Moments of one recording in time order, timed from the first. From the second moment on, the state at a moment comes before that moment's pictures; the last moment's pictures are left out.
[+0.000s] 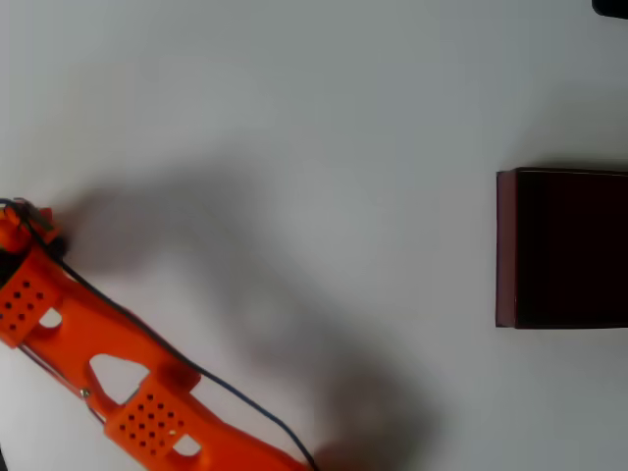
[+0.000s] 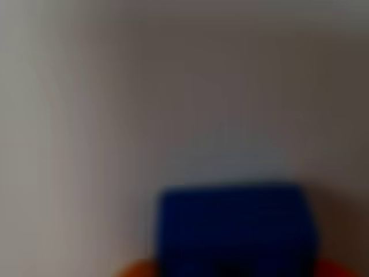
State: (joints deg) arm -47.5 17.4 -6.4 104.4 45.8
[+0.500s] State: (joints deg) arm -30.3 79.0 58.7 102.9 38.4
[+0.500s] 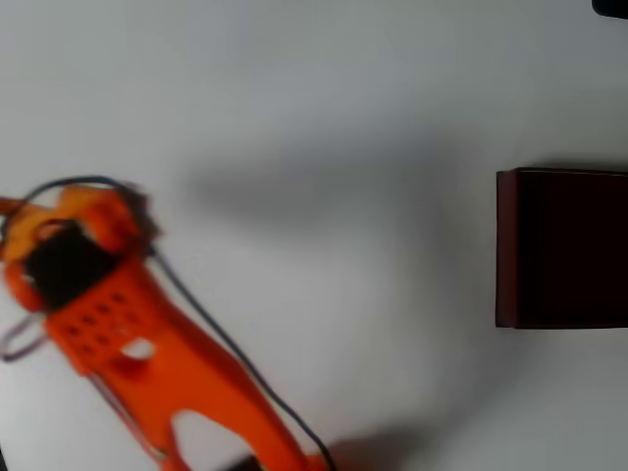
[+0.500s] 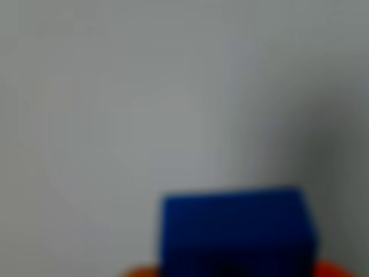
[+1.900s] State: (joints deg) arm 42.4 88.7 97.4 62.9 15.6
